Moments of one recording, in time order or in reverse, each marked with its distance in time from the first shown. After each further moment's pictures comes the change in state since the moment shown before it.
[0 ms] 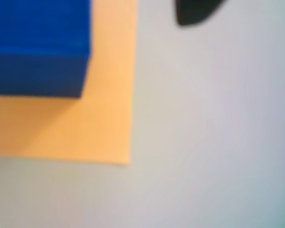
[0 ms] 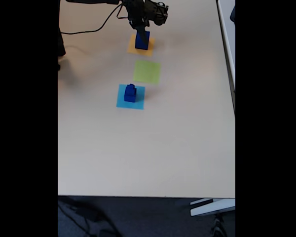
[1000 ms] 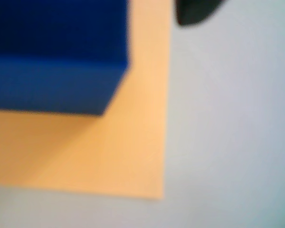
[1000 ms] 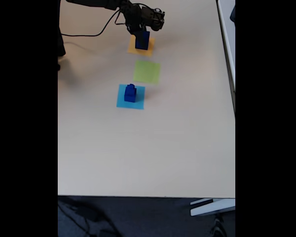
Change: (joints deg) arm 0.0 -0.1 8.5 -7.9 -1.4
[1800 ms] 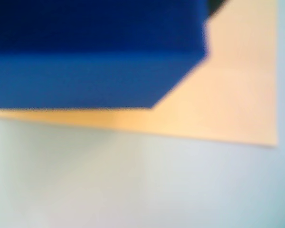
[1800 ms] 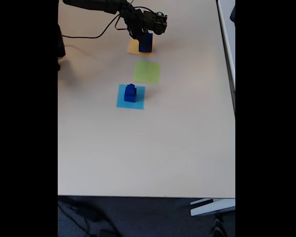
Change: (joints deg) arm 6.8 3.1 0.4 1.7 -9.6
